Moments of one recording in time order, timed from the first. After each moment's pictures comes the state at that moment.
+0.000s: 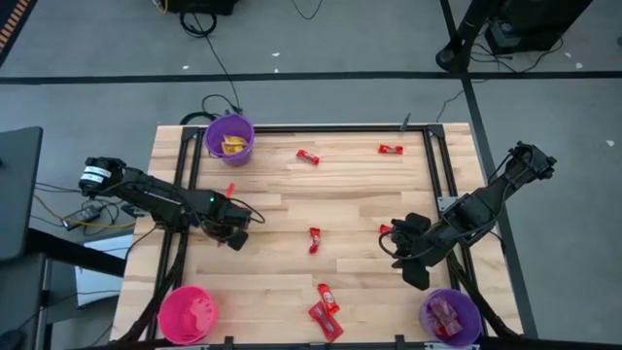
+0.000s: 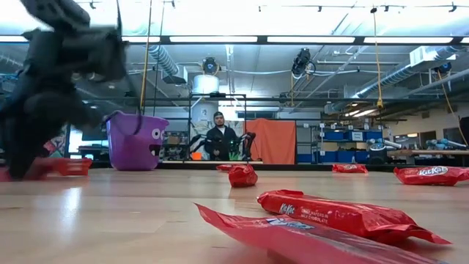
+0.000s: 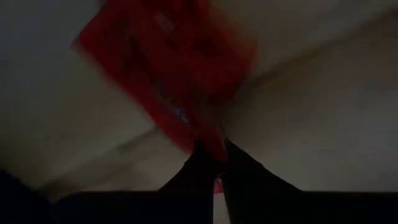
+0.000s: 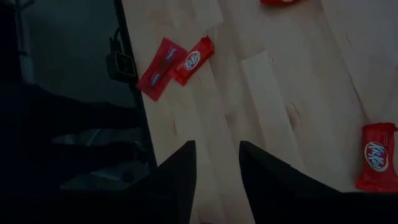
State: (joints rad) left arm -0.13 1.29 0.57 -0.84 0.16 -1.19; right arm 0.62 1.24 1.26 -1.02 0.09 0.97
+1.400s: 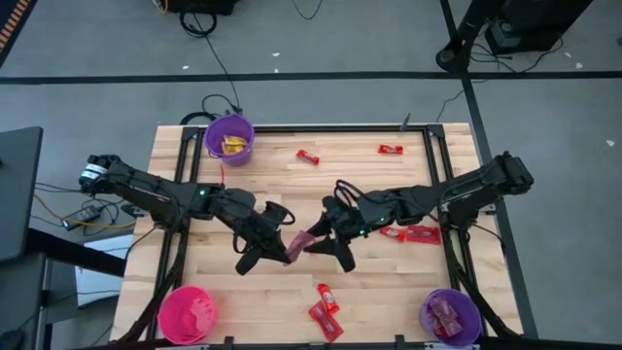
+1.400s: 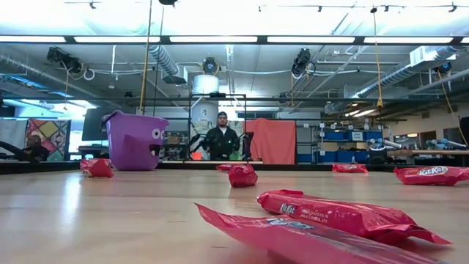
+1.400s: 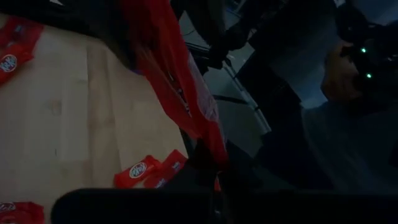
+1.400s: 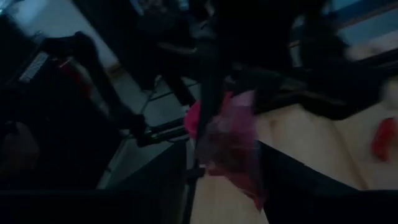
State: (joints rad) left arm -0.25 1.28 1.05 -0.10 0.34 -0.45; right arm 0.26 1.54 1.26 0.05 -0.05 0.51
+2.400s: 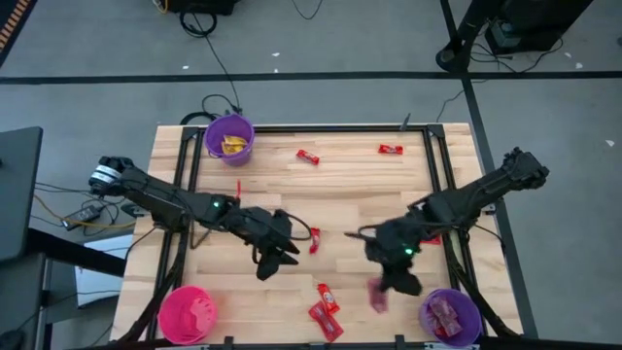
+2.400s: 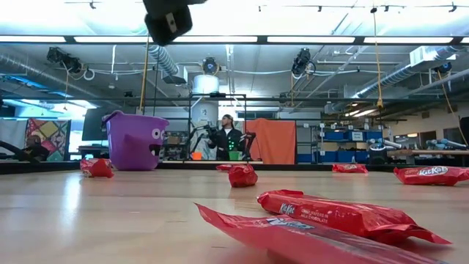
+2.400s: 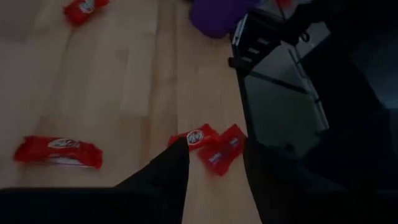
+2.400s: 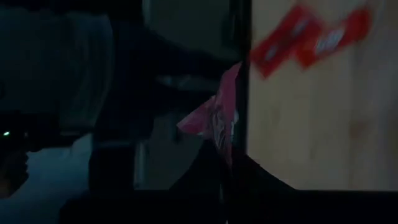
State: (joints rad) left arm -0.30 1.40 1.04 -0.19 0.11 -0.51; right arm 0.44 1.38 1.26 -0.71 -0.52 0.74
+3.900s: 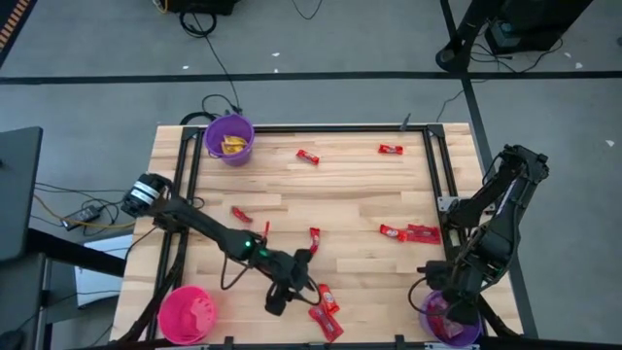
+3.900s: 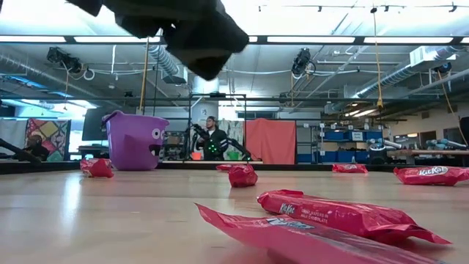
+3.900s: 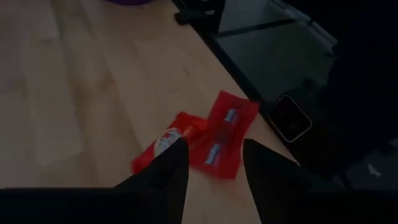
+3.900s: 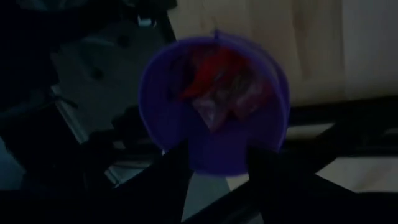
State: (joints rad) left arm -0.44 1.78 1.04 0.18 0.12 -0.08; right arm 0.95 1.32 1.26 -1.20 -0.34 1.32
